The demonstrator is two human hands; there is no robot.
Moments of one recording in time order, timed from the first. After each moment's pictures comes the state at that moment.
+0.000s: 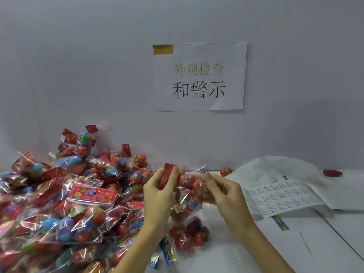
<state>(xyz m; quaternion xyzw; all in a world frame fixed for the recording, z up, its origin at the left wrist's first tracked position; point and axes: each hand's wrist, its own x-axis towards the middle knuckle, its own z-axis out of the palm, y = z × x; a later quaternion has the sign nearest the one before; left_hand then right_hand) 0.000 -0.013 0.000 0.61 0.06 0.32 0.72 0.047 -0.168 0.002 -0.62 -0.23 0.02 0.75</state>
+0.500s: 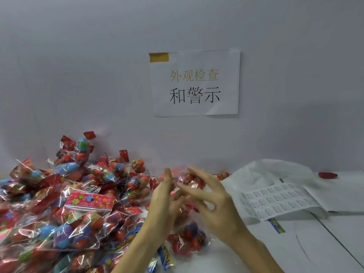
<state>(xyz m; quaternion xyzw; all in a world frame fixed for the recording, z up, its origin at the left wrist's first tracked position) 0.005 -0.016 -0.001 0.52 0.06 0.14 0.84 0.051 -0.171 -0.011 -0.73 -0.44 -0.19 0.48</state>
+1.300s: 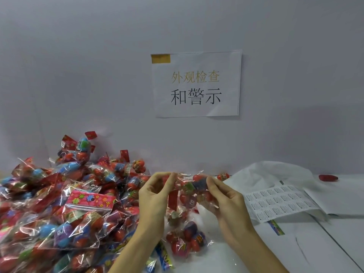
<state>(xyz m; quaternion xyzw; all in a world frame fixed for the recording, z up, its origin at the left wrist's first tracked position) 0.001 -0.009 0.002 0.60 0.07 0.30 0.74 0.052 -0.170 -0.006 -0.54 -0.10 0.08 0.83</state>
